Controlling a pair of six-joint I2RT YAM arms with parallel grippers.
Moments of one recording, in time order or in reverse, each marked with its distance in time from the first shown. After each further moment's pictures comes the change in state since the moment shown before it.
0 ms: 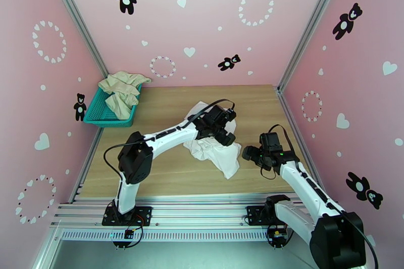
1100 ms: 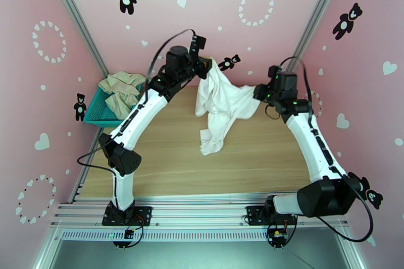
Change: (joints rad) left arm 0.322 -0.163 0.566 0.233 0.106 -0.087; right arm -0.085 0.410 1.122 0.046 0.004 -0.222
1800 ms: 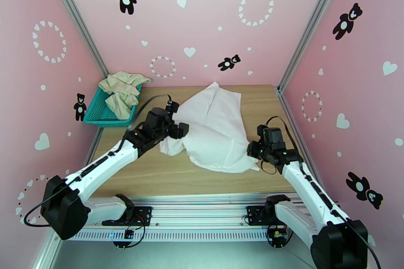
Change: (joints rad) left arm -0.019 -0.644 -1.530 0.027 -0.122 -0.174; right arm 0.137 -0.499 -1.131 -0.046 -0.074 0.138
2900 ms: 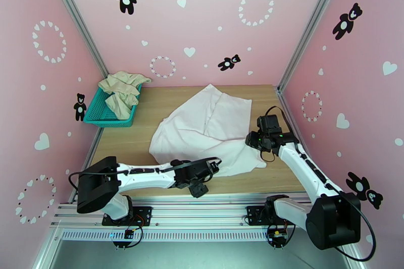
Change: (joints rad) left arm -0.619 0.359 0.111 -0.196 -0.166 0.229; right arm -0.082 0.274 0.299 -0.066 0.105 -0.055
